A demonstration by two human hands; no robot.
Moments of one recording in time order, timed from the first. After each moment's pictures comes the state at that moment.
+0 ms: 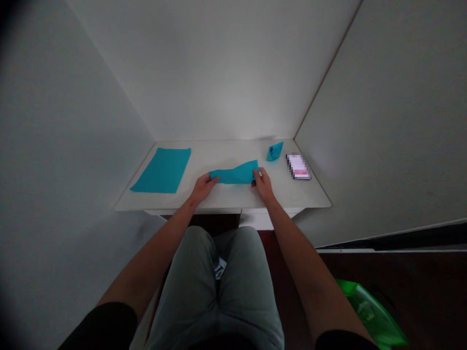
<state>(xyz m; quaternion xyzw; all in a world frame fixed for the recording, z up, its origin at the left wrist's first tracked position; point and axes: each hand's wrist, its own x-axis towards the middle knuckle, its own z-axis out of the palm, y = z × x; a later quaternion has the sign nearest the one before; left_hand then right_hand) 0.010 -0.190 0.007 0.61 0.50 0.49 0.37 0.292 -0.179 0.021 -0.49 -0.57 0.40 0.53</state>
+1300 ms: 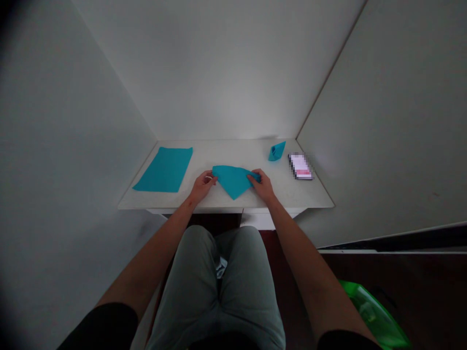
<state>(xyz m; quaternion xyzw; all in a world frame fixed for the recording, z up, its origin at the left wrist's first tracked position) -0.002 -0.187 -0.001 0.56 0.49 0.53 0.40 0.291 -0.176 0.013 -0.51 -0.61 0.36 0.49</state>
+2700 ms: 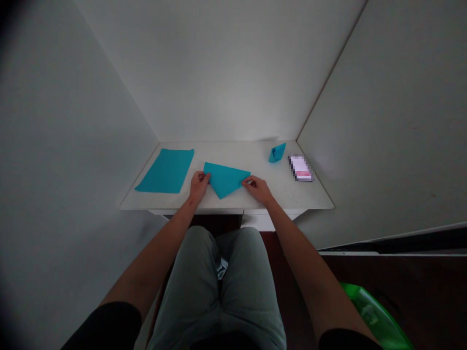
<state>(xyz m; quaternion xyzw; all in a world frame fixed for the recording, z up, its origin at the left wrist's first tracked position) -0.003 -0.185 0.006 0.44 0.57 0.59 0.36 0.285 -0.184 0.018 -0.48 -0.69 0.37 0.39</state>
